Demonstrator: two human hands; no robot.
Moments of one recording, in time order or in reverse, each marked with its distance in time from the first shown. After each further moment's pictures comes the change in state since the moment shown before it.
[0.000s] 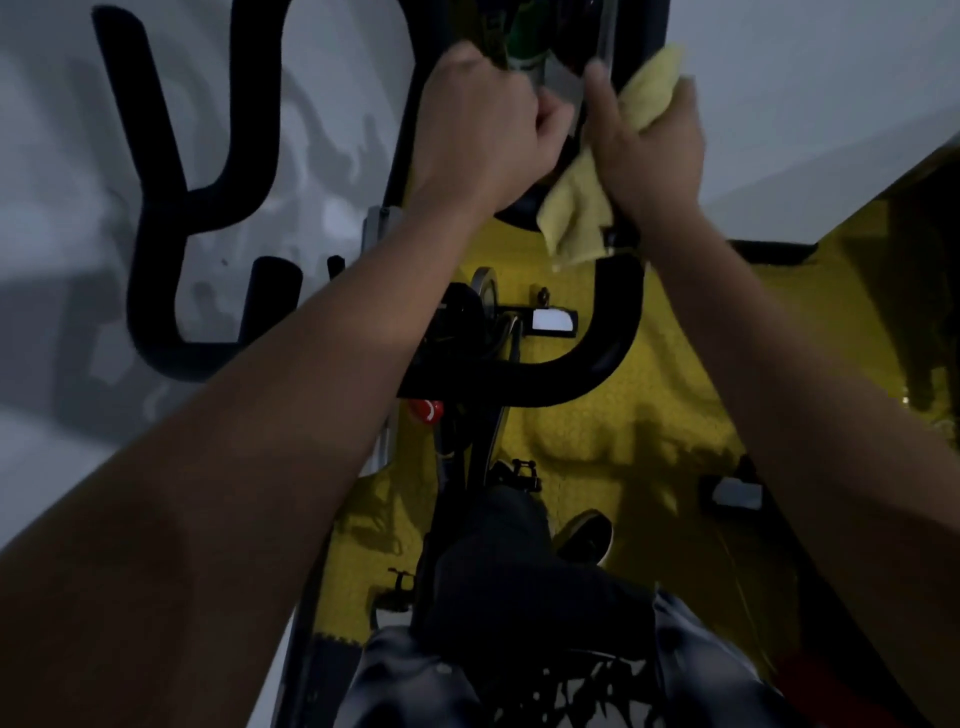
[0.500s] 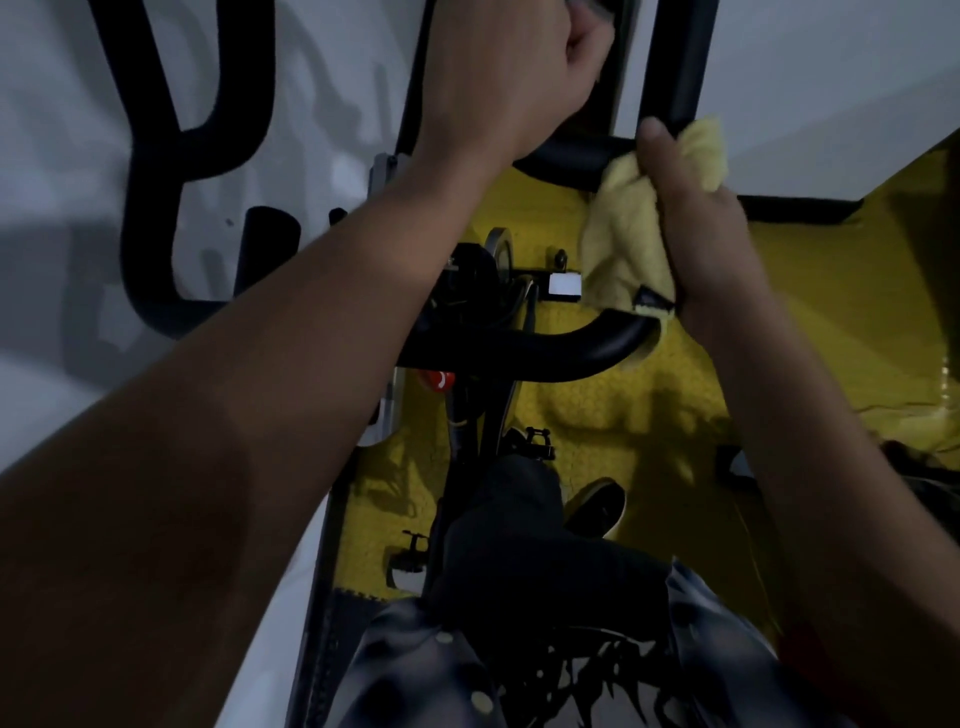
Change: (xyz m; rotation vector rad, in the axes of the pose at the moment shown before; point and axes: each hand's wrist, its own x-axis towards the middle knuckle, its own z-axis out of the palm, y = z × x) left_hand -0.008 0.000 0.009 -0.154 0.175 -0.113; right_hand -0.063 0.042 -0.031 0.371 -0.307 0.398
